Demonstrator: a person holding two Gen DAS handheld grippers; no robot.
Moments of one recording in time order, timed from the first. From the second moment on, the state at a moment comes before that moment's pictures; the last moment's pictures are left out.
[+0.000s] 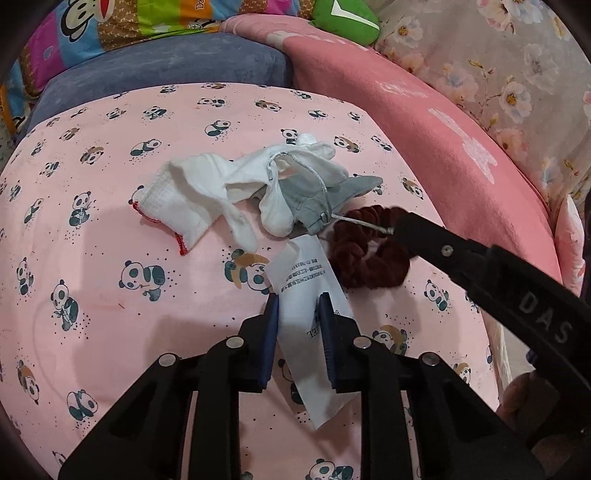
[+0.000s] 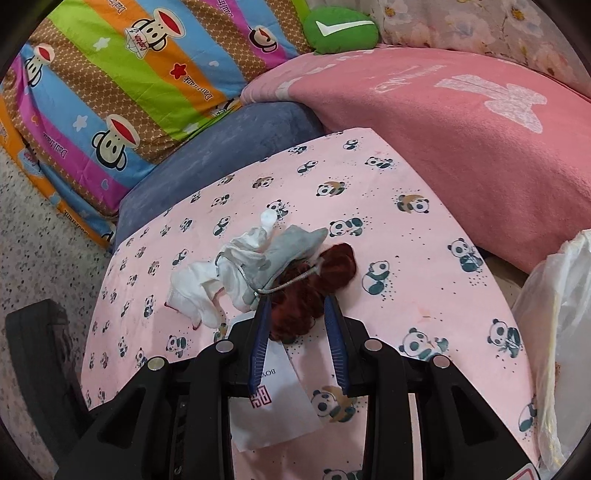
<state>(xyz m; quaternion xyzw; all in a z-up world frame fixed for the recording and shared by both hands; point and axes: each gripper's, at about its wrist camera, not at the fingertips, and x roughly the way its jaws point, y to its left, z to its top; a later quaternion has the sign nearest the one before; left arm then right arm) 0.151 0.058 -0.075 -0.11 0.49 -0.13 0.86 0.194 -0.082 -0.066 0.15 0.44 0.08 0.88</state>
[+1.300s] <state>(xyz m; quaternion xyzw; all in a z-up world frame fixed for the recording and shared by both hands) 0.134 0.061 -0.060 -0.11 0.48 -0.12 0.86 0.158 -0.107 -0.058 0.17 0.43 0.04 0.89</state>
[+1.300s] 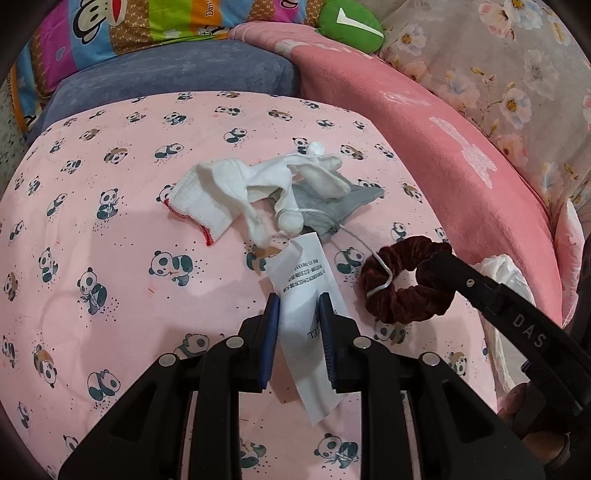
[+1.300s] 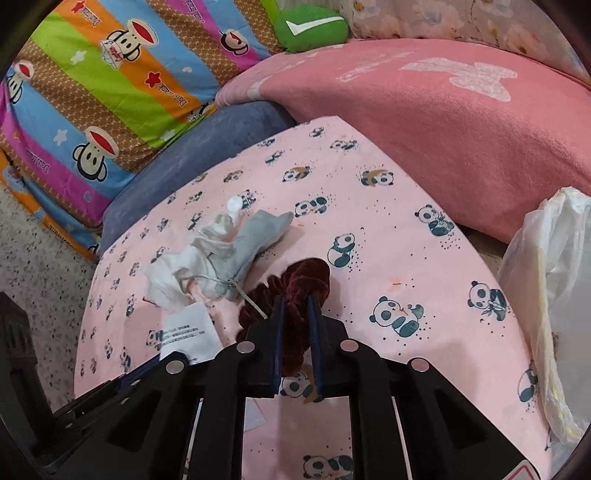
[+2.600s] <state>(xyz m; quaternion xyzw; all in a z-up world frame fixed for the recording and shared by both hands) 0.049 -0.119 0.064 0.03 0.34 -0.28 0.90 -0.007 -0.278 0.090 0.24 0.23 -0.06 0.94</state>
